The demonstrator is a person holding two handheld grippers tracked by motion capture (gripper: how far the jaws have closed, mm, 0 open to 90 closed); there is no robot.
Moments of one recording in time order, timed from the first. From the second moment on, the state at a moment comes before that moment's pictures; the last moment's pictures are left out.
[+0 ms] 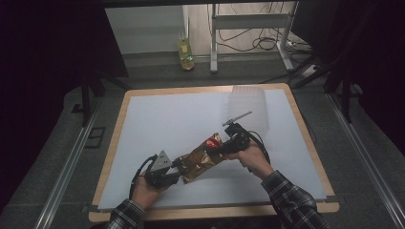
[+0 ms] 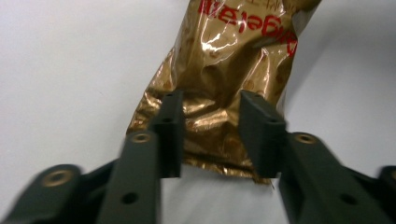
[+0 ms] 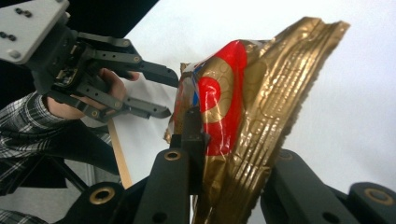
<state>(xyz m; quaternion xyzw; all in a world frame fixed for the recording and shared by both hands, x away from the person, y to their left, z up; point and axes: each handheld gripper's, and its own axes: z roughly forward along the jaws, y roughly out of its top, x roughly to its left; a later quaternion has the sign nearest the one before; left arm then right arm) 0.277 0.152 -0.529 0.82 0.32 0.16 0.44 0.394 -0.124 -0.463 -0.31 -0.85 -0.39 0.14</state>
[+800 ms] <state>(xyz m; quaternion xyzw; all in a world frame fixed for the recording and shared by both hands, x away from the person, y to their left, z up) 0.278 0.162 -0.528 0.80 0.35 0.16 0.45 0.398 -0.143 -0.410 -0.24 -0.89 -0.38 0.03</state>
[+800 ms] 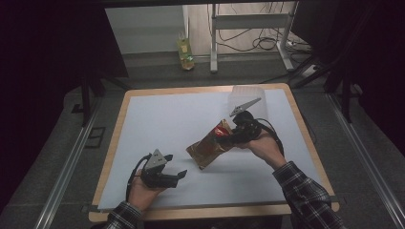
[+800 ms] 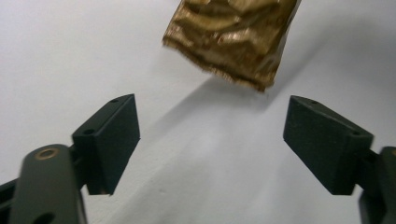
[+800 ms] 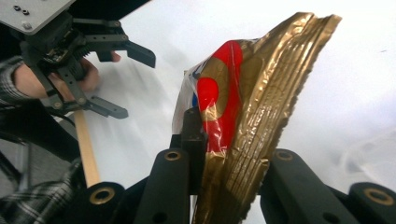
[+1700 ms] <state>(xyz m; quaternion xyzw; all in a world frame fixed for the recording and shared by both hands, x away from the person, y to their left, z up) 0.281 0.152 -0.536 0.84 0.34 0.18 0.39 0.419 -0.162 -0.356 -0.17 -0.92 -0.36 -0.04</state>
